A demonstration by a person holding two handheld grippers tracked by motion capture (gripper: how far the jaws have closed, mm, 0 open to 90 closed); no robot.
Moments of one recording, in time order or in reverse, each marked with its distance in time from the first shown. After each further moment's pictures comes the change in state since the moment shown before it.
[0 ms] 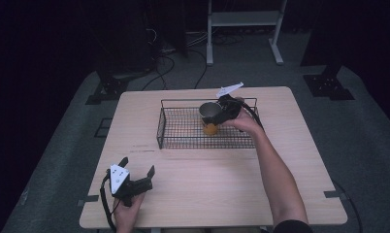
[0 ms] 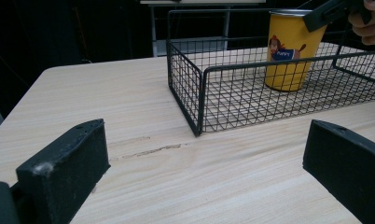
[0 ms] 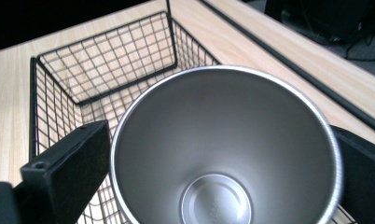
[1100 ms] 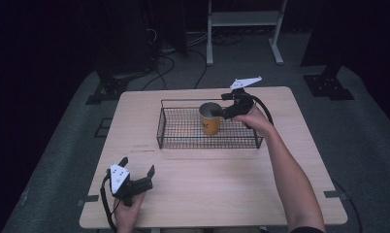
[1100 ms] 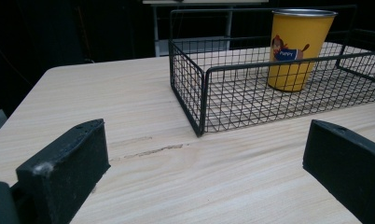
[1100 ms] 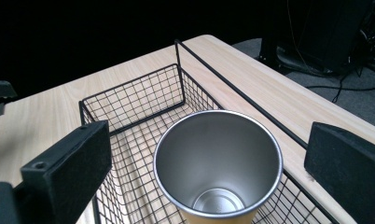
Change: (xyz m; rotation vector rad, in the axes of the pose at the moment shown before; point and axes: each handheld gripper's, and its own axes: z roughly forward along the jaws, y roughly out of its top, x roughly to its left) left arm -0.001 0.000 0.001 0.001 0.010 0.002; right arm 0.004 0.010 -0.053 -0.143 0.022 0.021
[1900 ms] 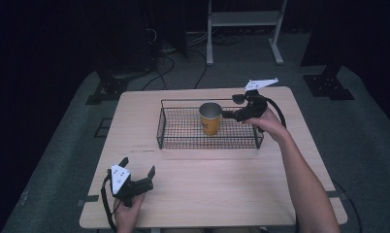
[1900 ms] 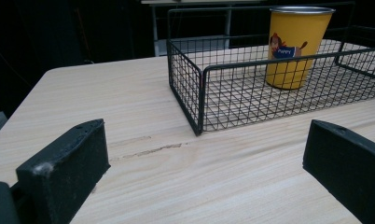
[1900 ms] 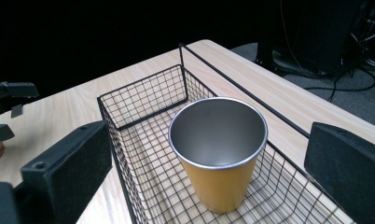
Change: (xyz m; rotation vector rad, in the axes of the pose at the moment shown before) left arm -0.002 0.000 -0.001 0.004 0.001 0.016; right arm 0.007 -0.008 -0.043 -0.024 -0.010 0.015
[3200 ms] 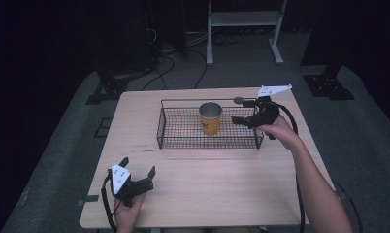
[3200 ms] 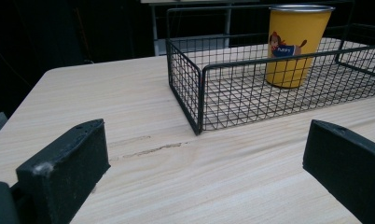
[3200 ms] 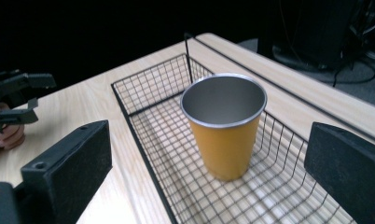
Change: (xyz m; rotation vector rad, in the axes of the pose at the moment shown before) left arm 0.000 0.000 0.000 0.003 -0.002 0.004; right arm 0.007 -0.020 -0.033 0.006 0.004 0.030
